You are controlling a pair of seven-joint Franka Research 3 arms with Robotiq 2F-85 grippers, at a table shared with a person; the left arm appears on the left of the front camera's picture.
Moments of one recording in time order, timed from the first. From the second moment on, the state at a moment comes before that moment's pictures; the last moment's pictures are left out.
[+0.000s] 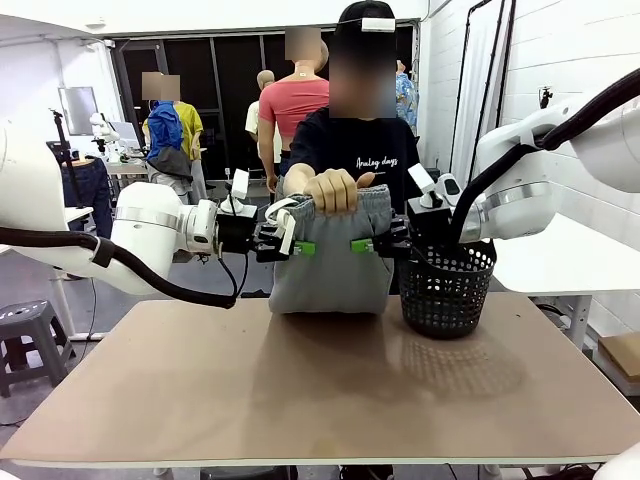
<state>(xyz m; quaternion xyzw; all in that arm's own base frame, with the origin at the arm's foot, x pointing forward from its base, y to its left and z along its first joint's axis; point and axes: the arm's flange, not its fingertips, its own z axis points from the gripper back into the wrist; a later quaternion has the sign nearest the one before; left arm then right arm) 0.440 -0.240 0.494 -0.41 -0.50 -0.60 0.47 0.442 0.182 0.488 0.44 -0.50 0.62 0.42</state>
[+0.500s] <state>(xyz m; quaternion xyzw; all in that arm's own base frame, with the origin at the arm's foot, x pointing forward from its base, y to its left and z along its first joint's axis) 0.438 -0.242 0.495 -0.43 -0.50 -0.59 0.46 0.440 0.177 0.486 0.47 -0.50 0.61 0.40</state>
